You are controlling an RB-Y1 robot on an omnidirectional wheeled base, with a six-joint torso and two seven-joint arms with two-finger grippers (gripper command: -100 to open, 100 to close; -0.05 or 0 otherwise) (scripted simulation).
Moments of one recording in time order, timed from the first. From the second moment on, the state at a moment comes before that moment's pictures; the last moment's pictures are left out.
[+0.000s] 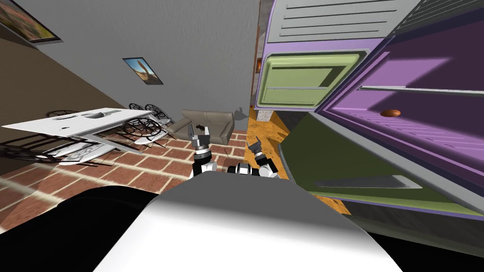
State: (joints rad) left arm 0.54 -0.03 -0.01 -2.22 0.08 -0.63 0.12; right arm 0.21 -0.34 0.60 -1.88 -0.95 -0.27 -0.05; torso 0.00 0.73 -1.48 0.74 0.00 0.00
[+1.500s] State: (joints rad) left arm 0.54 -0.03 -0.01 -2.22 0.08 -0.63 0.12; right arm -0.02 -0.58 0.62 -1.51 -0.56 -0.03 0.34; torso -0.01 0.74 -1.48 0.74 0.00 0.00
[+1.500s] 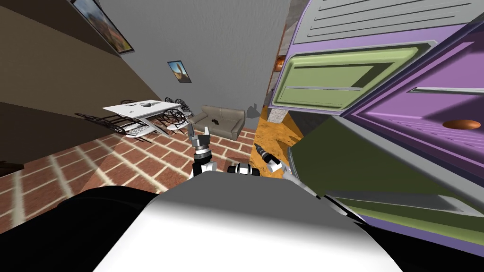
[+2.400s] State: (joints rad) left arm 0.54 -0.03 -0.01 -2.22 0.08 -0.63 0.12; right arm -0.17 -0.70 0.63 -1.20 -0.33 0.09 0.57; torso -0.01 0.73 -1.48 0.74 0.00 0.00
